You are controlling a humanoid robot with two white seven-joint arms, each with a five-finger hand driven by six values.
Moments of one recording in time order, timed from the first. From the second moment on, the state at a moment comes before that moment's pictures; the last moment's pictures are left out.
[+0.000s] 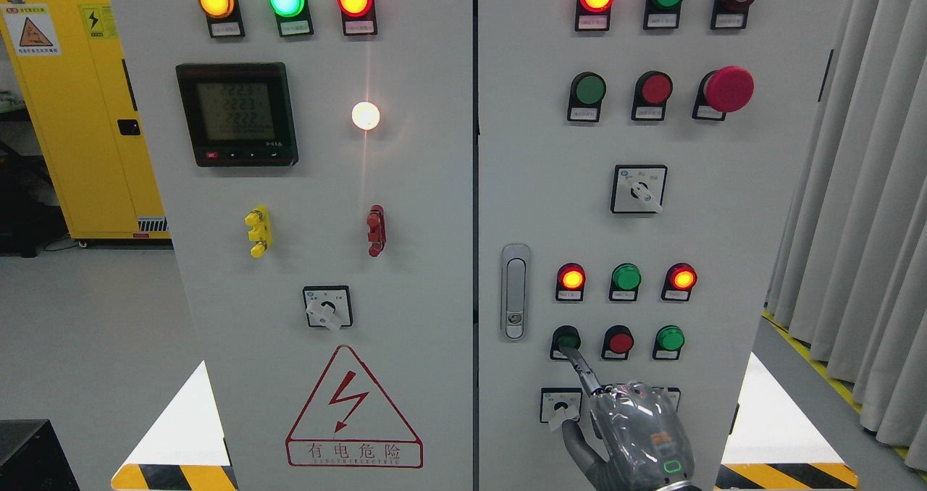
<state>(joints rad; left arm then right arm) 0.06 -0.10 -0.05 -0.10 0.07 -0.13 -0.05 -0.23 0.00 0.10 -1.79 1.27 -0.13 0.05</state>
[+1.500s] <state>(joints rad) 0.06 -0.10 -0.05 -0.10 0.07 -0.13 -0.05 -0.18 0.00 0.15 -1.91 0.85 -0.14 -0.10</state>
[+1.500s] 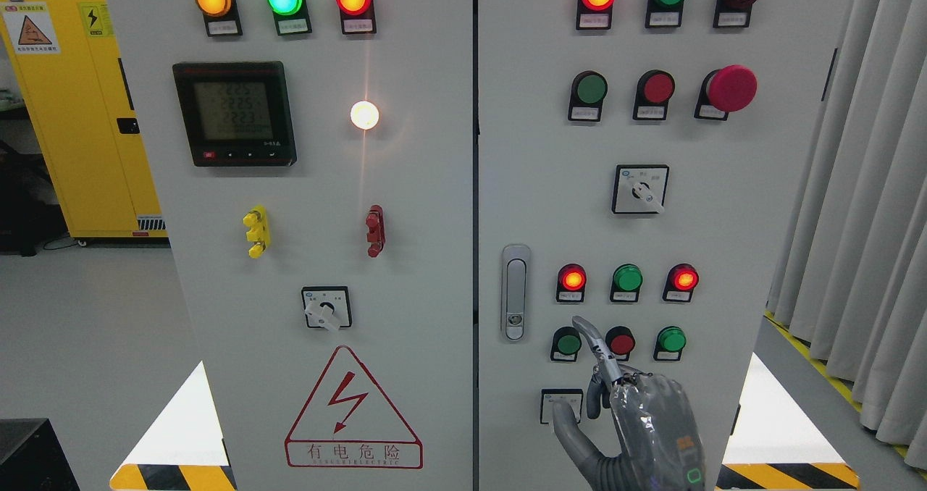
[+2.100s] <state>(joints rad) 0.06 -0.10 -0.05 -0.10 0.07 -0.13 -0.05 -0.07 0.00 0.17 -1.96 0.21 -0.15 -0.01</state>
